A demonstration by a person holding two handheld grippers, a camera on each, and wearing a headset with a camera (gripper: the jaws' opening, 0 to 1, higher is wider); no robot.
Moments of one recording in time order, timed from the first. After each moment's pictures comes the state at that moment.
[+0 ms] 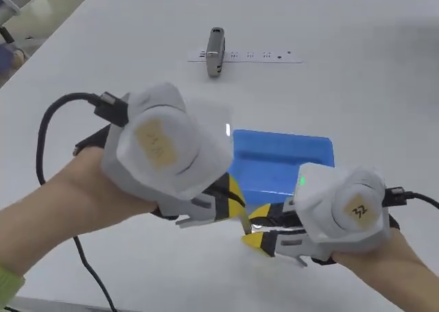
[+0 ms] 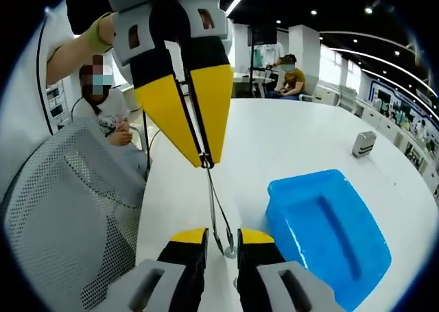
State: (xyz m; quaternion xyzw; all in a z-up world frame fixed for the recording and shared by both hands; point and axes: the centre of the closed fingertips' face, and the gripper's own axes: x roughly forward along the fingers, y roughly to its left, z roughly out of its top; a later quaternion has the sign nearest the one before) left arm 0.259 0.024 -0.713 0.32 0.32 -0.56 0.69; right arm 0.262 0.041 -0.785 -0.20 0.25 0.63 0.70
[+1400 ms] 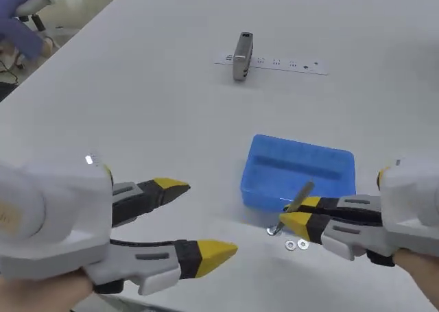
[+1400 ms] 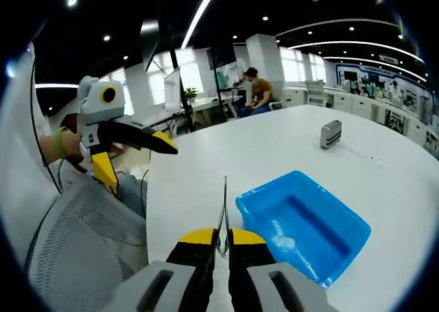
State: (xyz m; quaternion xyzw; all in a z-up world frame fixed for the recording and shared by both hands) left arm 0.235 0.091 -0.695 -0.01 0.24 -0.35 0.90; right arm 0.281 0.012 -0.736 -0.07 0.25 0.58 0.77
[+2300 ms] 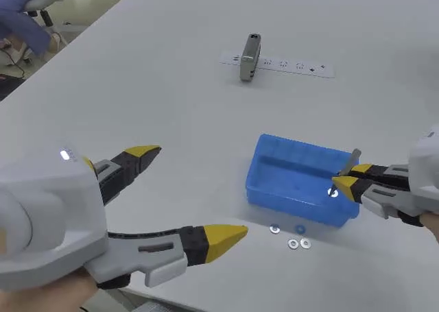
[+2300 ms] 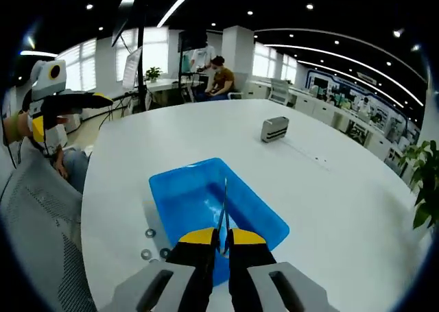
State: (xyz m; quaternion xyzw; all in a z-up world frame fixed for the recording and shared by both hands) left arm 0.250 0.109 -0.663 0.00 0.16 -0.26 0.95; right arm 0.365 -0.041 -0.763 -0.18 0.26 0.46 0.83
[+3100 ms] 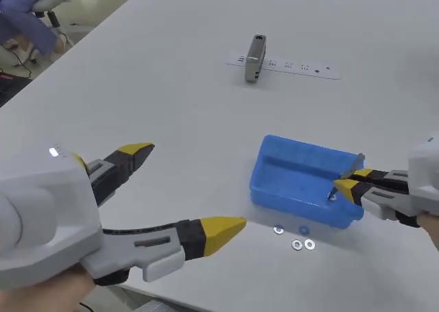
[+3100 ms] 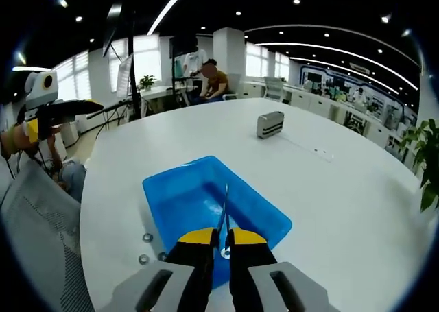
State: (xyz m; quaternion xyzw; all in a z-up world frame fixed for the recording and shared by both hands) left arm 0.249 0.123 -0.662 -0.03 0.15 -0.24 0.96; right arm 0.367 -0.044 -0.766 -0.14 0.26 0.46 0.84
